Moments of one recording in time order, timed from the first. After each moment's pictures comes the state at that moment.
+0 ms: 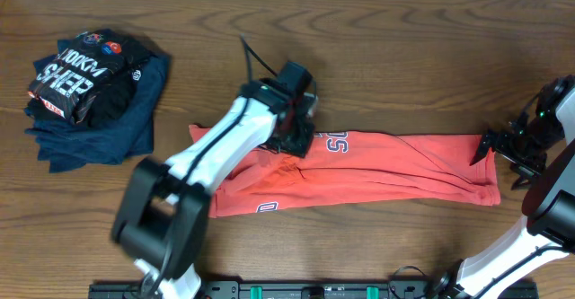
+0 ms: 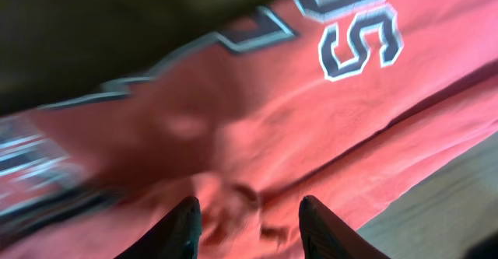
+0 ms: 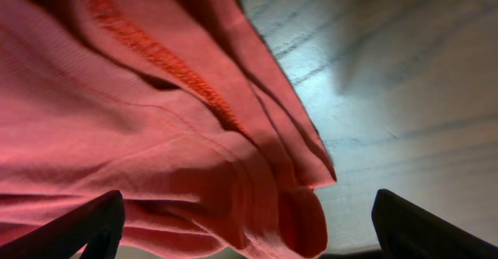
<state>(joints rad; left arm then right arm) -0.54 1.82 1.33 -0.89 0.24 -0.20 -0.52 2.00 1.40 -1.29 -0.05 0.06</state>
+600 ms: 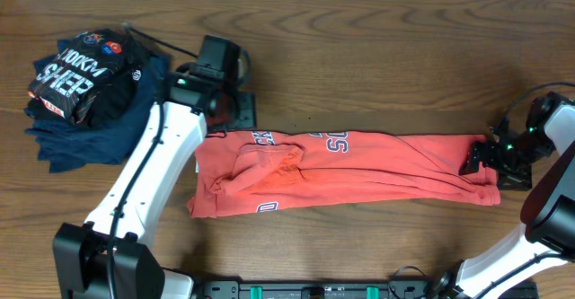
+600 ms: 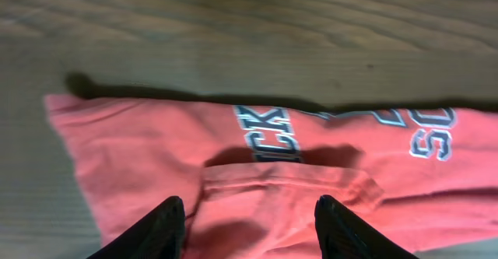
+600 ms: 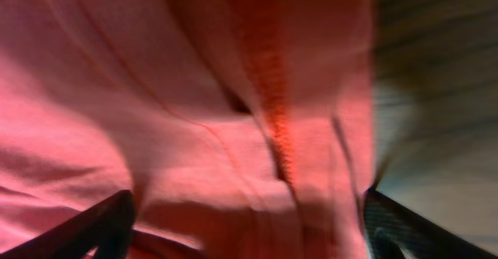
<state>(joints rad) -0.27 1.58 1.33 -0.99 0.08 -0.36 -0.52 1.95 1.21 -1.08 -0.13 -0.21</state>
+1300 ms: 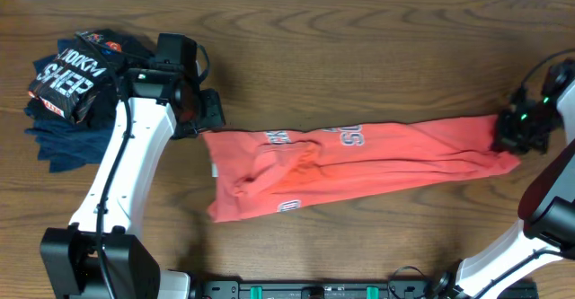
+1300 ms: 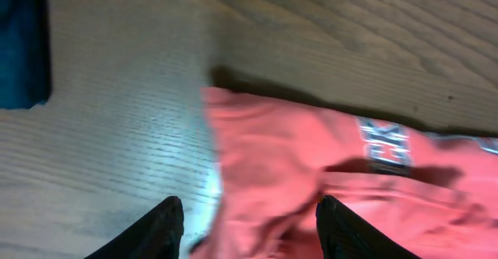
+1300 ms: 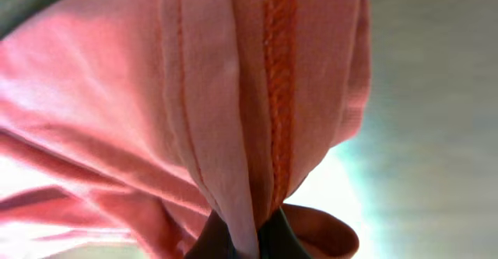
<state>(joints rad) -0.10 1.58 1.33 -1.07 0.07 -0.36 -0.49 1.97 1.52 -1.24 -0.06 -0.10</state>
